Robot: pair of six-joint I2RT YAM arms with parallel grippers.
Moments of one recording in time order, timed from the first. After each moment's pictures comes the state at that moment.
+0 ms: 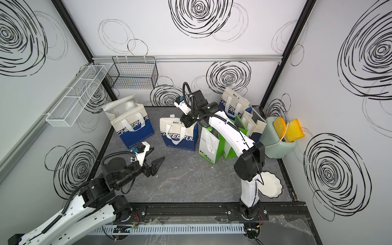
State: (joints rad) left arm -0.77 0.52 0.61 -0.33 -0.10 -0.11; right arm 0.64 1.87 1.96 -0.89 -0.33 -0.13
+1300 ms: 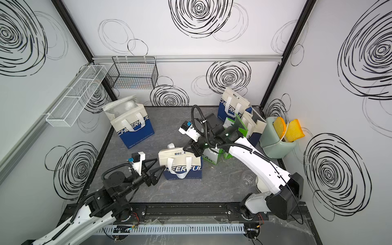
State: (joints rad) left arm -0.78 0.25 0.28 -0.15 0.00 -0.45; right arm 0.73 1.36 1.40 -0.83 -0.62 -0.08
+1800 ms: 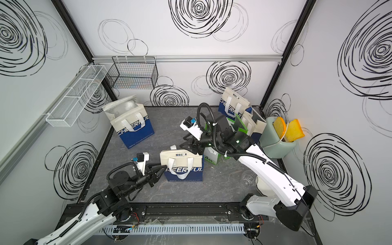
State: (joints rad) left arm -0.73 0.29 0.18 0.04 0.17 -0.56; right arm 0.83 1.21 1.34 -0.62 -0.49 -0.16
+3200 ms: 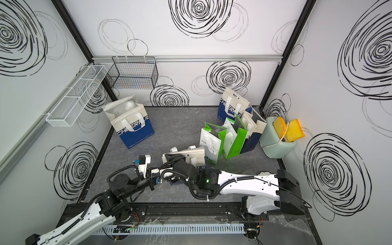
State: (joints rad) left arm -0.79 0.30 0.12 0.15 0.22 -0.60; right arm 1.38 1.32 0.96 -0.02 0.51 -0.86
